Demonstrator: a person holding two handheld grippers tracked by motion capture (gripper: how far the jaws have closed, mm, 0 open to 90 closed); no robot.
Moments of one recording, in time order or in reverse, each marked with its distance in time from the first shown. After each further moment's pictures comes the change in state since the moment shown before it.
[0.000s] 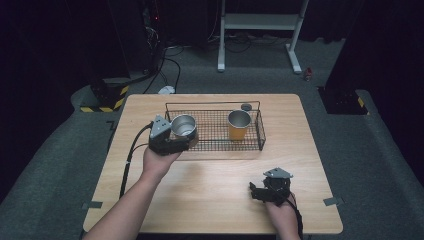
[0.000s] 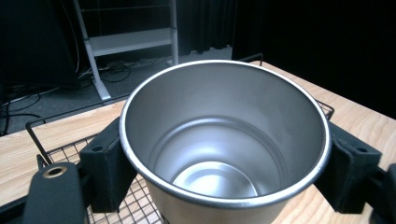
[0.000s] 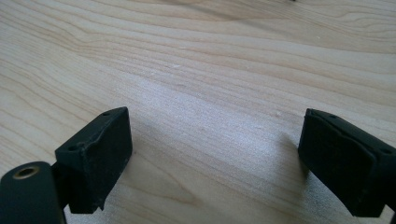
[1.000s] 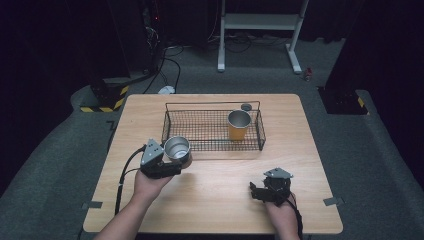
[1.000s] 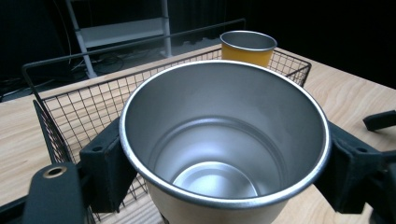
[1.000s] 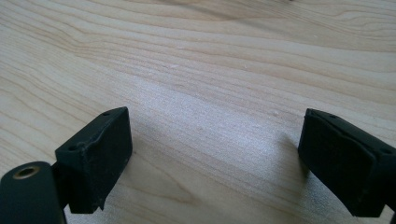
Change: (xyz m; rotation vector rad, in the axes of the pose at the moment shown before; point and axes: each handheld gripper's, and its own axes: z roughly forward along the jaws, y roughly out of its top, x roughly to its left) left arm -0.013 -0.050 -0.042 0.019 -0.027 0.026; right arm 0.000 0.000 0.000 -0.001 -0.006 0.010
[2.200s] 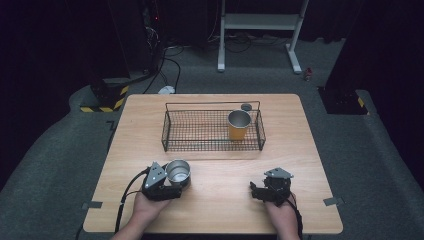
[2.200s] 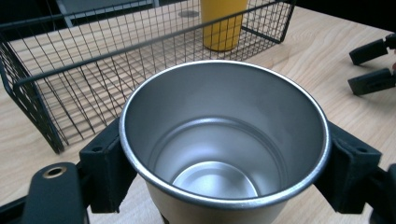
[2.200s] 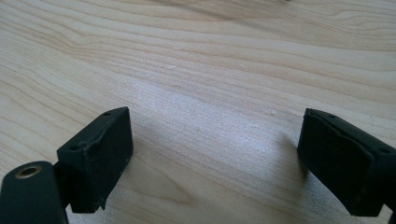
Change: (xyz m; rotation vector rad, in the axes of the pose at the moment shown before) left arm -0.024 -0.057 -0.016 0.098 -0.027 0.033; right arm -0.001 0.000 0.000 -0.004 -0.008 0.002
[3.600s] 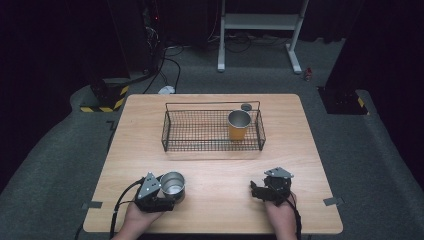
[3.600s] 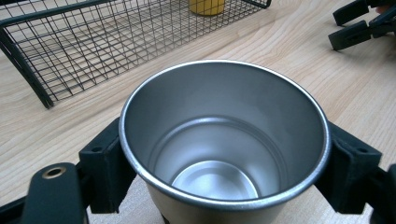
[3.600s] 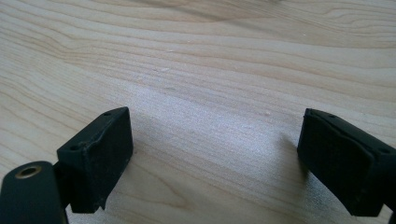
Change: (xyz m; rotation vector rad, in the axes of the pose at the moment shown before) left arm -0.001 -0.029 -0.022 0.075 -0.051 0.027; right arm 0.001 0.001 0.001 0.000 -0.021 0.027
